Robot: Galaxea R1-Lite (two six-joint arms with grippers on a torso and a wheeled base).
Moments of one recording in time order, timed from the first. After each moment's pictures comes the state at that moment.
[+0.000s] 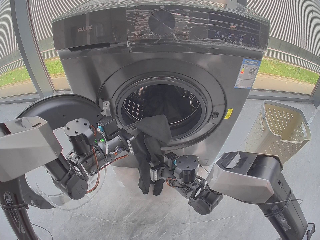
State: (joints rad) left arm -0.44 2.10 -0.68 -1.52 -0.28 -0.09; right arm 0.75 2.64 -1.18 -1.39 -0.13 0.10
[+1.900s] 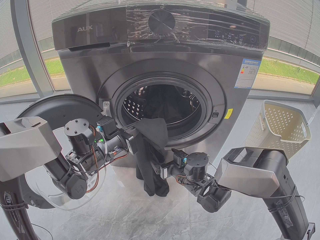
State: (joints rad) left arm -0.43 2.11 -0.68 -1.52 -0.28 -0.10; right arm 0.70 2.61 -1.09 -1.43 -0.13 0.04
